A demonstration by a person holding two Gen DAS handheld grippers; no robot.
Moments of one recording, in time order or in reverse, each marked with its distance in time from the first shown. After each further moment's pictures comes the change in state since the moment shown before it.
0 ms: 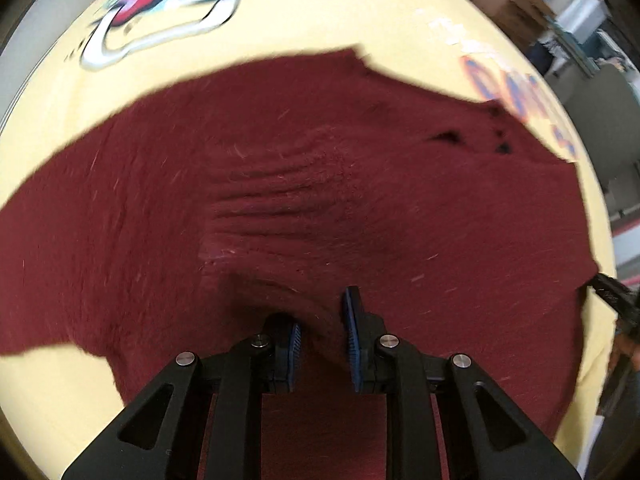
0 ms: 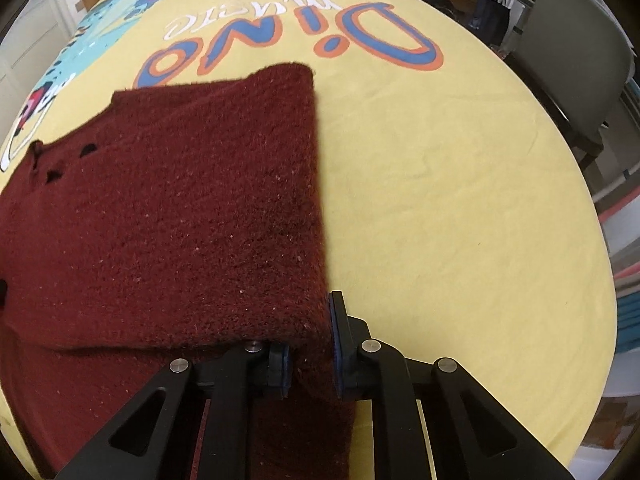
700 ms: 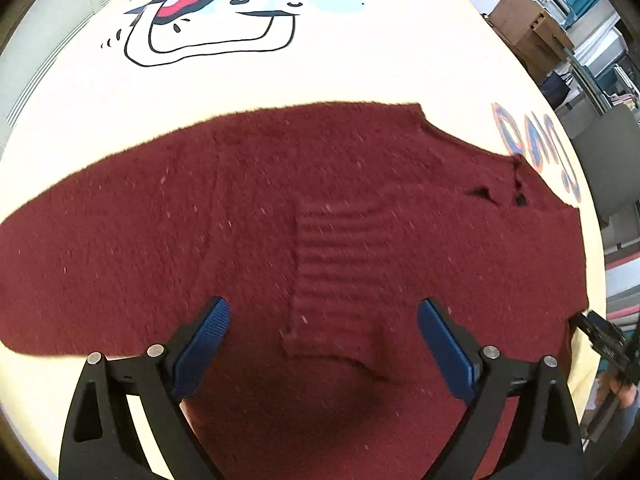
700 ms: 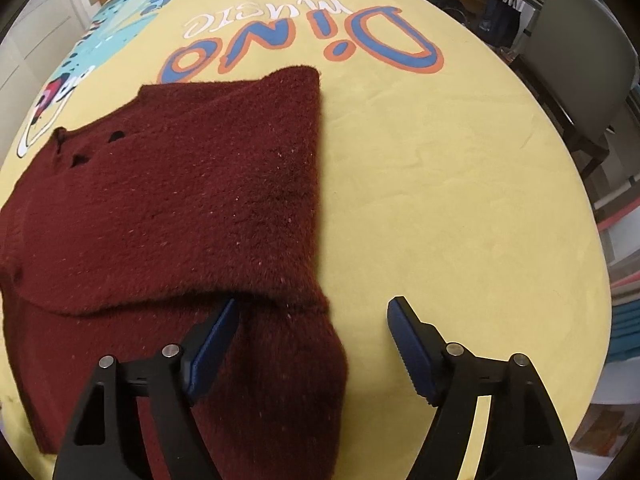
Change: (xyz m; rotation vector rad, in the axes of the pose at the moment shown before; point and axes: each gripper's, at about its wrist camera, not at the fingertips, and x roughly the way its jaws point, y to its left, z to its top) left arm -0.041 0.038 0.021 -0.077 -0.027 -0.003; right arm -0.037 -0.004 -0.016 -0.031 -0.008 0.037
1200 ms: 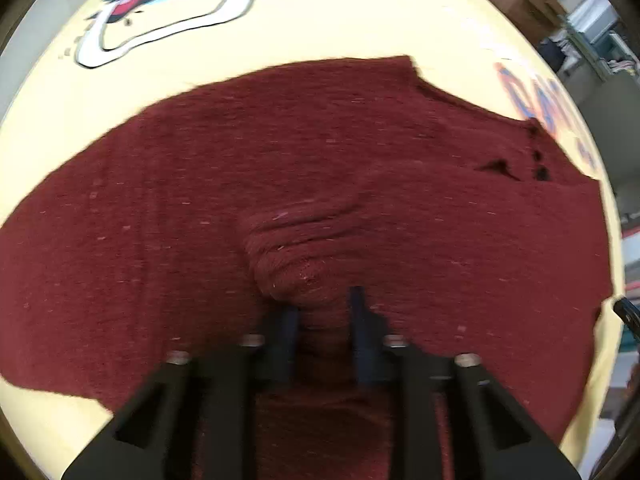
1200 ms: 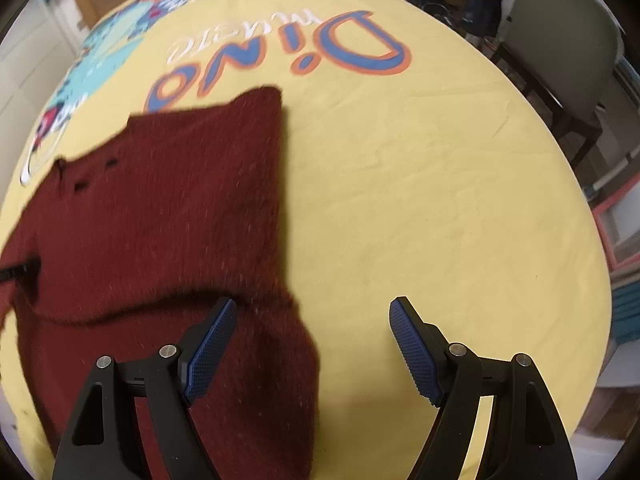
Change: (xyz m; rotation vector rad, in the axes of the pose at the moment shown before) left arm 0.056 -0.030 0.000 0.084 0.068 -0.005; right arm -0.010 -0.031 0.004 0.106 -0.026 0.036
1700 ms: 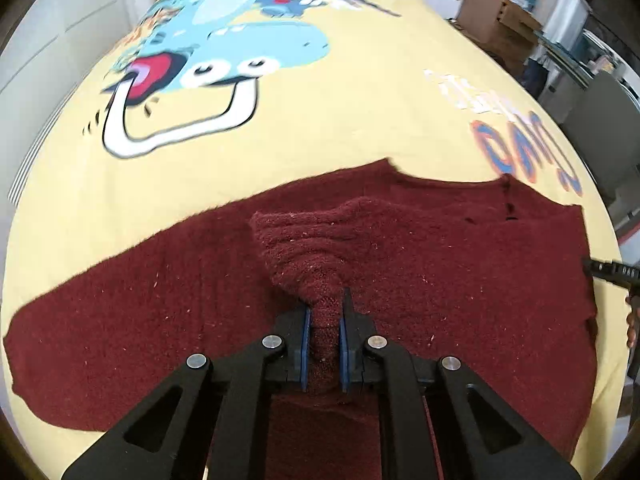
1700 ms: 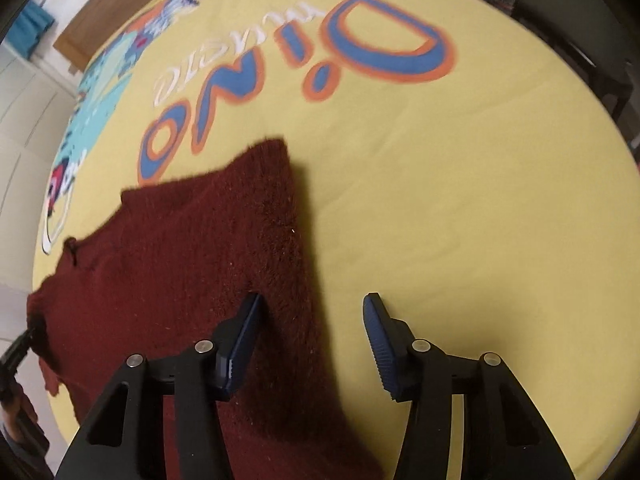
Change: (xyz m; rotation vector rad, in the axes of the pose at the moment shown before) left arm -0.048 -0.003 0.008 0.064 -0.206 0.073; right arm 0.067 0.015 0.068 0.094 0.087 0.154
